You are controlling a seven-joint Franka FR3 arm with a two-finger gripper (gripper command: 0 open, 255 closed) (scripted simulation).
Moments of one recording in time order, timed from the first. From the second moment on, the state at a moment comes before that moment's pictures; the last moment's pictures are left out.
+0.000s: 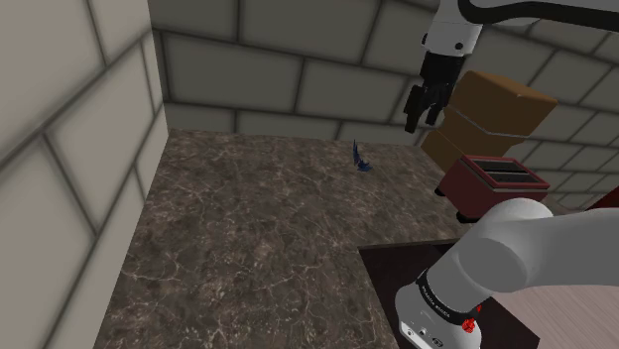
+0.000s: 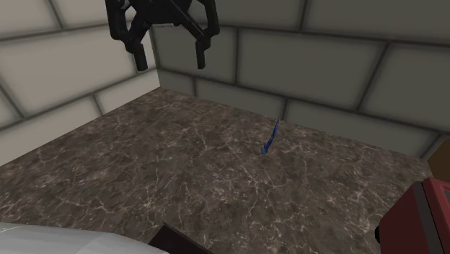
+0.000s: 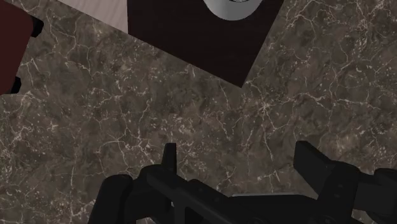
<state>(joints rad) -0.02 -0.76 -0.06 -2.38 -0.11 1.47 -0.07</state>
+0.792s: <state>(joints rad) -0.09 -0.56 -0.16 -2.50 -0.15 1.87 -0.04</state>
